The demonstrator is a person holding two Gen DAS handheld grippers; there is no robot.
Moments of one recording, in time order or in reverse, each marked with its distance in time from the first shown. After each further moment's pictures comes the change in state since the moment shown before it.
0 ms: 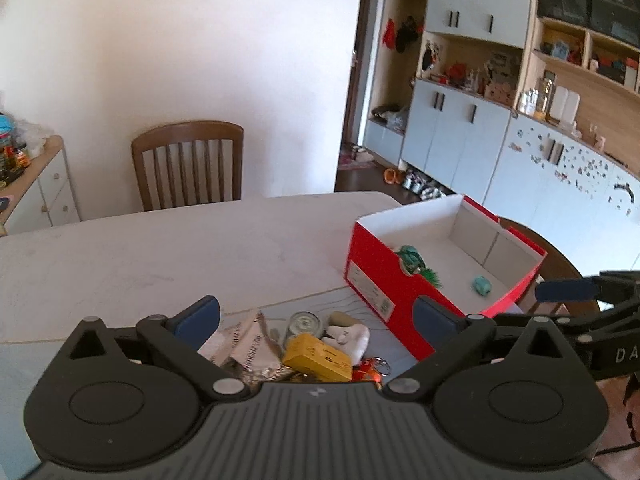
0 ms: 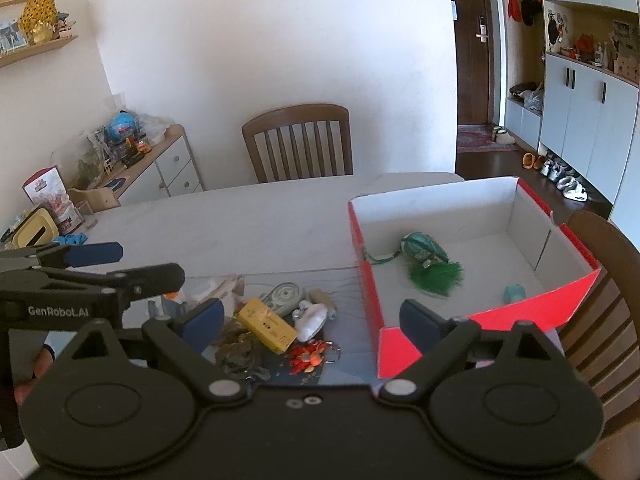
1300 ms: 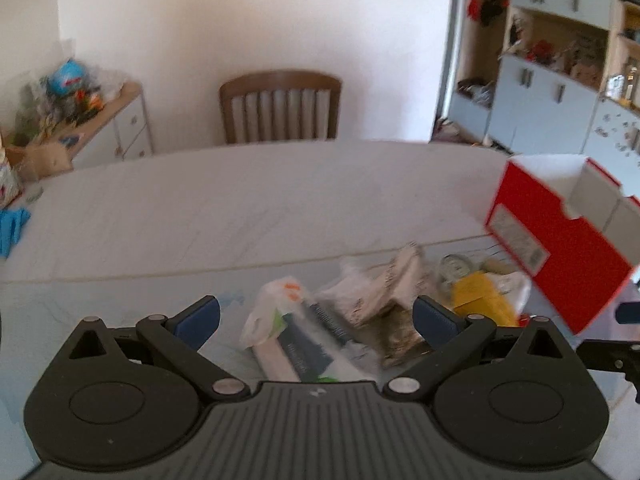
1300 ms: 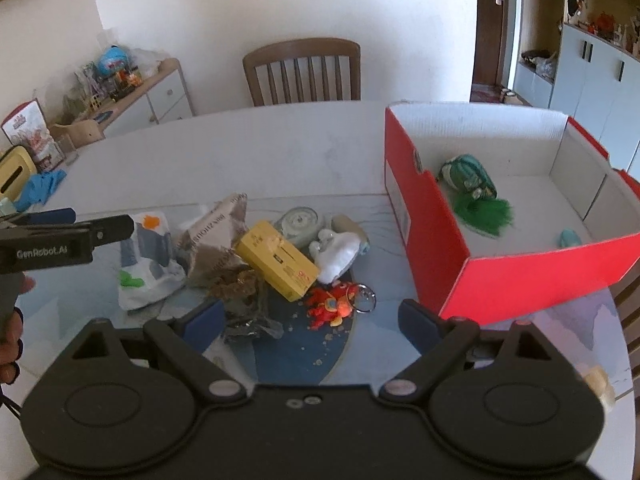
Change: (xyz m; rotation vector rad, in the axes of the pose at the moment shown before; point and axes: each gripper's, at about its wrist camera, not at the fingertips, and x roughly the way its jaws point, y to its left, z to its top) left arm 0.057 0.100 -0.061 -0.082 0.113 0.230; right arm 0.093 0.033 -0.045 -0.037 0.161 -0.049
